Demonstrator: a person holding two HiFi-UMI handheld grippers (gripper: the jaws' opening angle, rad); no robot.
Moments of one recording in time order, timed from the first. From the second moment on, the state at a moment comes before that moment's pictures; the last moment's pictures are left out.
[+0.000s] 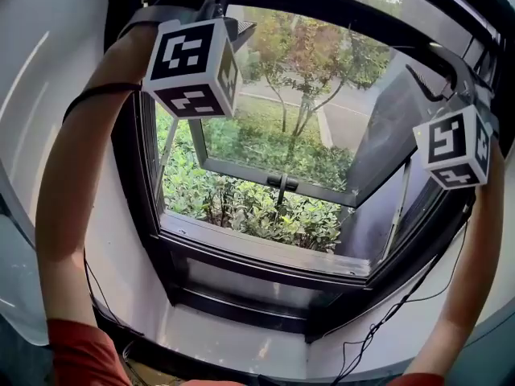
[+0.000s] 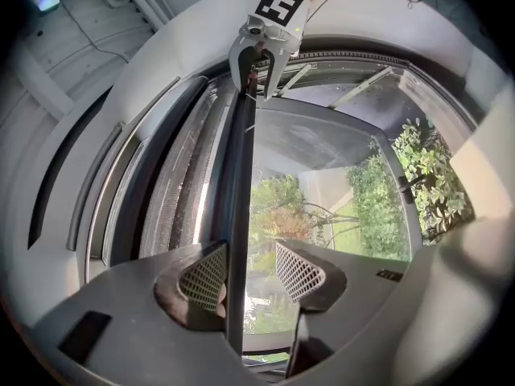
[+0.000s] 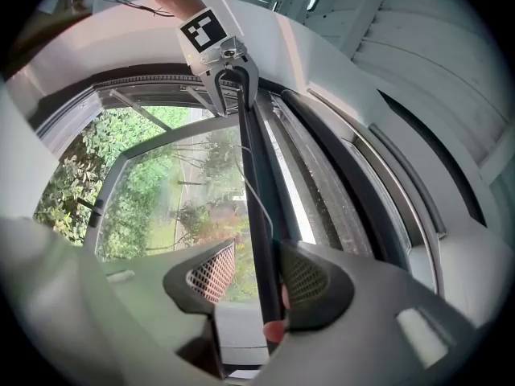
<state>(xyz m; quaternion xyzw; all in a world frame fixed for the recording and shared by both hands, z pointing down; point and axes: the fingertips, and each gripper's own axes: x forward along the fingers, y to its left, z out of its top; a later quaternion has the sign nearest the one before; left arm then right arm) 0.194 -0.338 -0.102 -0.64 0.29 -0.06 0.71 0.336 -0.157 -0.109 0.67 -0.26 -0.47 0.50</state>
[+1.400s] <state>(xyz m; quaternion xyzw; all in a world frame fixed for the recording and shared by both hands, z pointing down) 0.188 -0.334 0.070 -0.66 0.23 -0.10 0.71 0.329 -0.154 0.063 0.68 -0.34 -0.42 0.49</state>
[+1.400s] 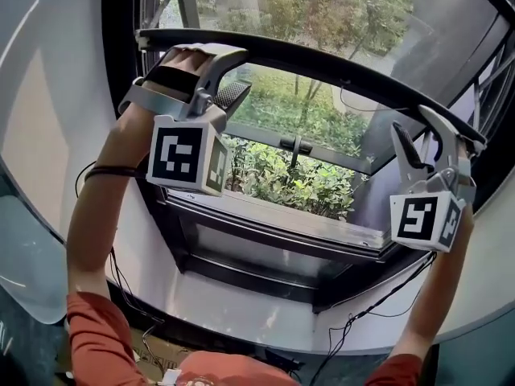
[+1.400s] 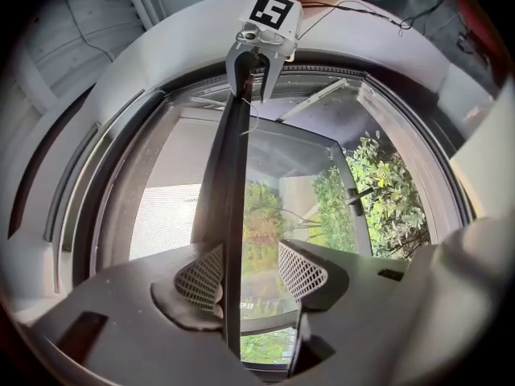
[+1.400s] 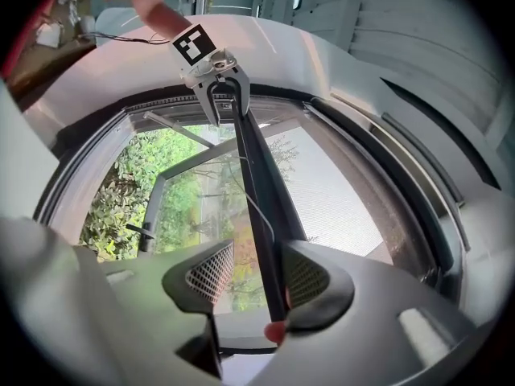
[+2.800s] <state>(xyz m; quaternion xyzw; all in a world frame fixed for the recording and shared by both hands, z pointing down) 0.176 -0.323 0.242 -0.71 0.13 -0.18 0.67 0.318 -0.146 0.232 0.67 -0.43 -0.34 0.50</state>
